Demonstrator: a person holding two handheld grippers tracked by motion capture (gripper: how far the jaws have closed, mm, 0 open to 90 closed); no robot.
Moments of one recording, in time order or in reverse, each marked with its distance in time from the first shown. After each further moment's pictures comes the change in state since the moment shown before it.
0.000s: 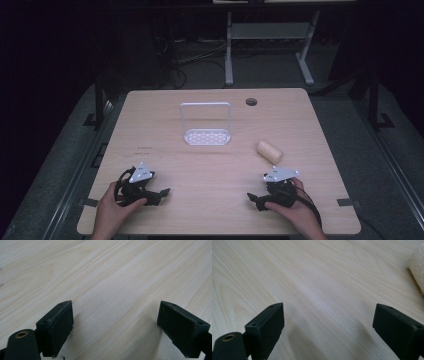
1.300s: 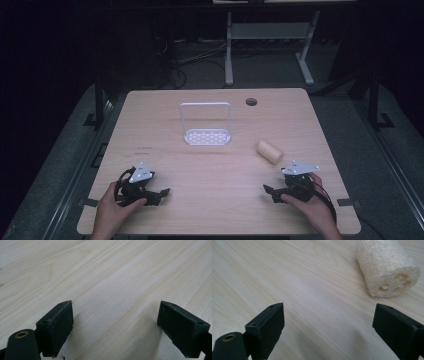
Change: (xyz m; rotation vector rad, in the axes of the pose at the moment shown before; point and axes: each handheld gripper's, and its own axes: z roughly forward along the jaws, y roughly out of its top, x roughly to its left) left arm 0.000 0.000 0.000 0.000 0.000 0.000; right arm -0.039 -0.012 -0.023 -0.021 -0.077 0.076
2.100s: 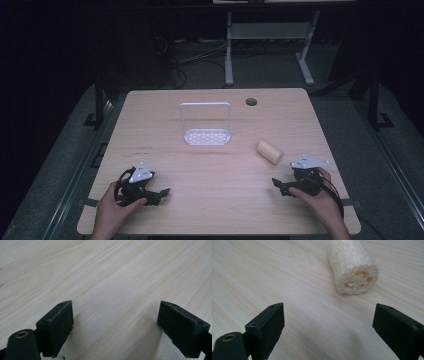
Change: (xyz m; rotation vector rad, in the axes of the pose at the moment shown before) left arm 0.000 0.000 0.000 0.002 -0.001 0.000; right arm -0.027 0.000 -0.007 -0.005 -0.056 0.028
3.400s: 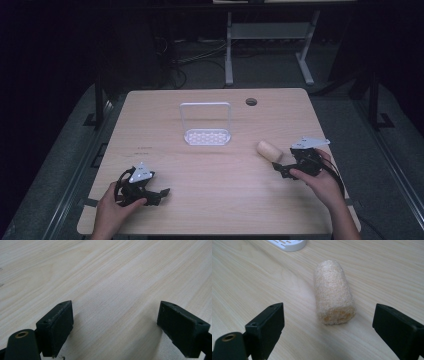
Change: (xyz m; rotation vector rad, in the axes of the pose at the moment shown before) left arm 0.000 0.000 0.000 -0.002 0.001 -0.001; right arm -0.024 0.043 0.004 0.001 0.026 -0.001
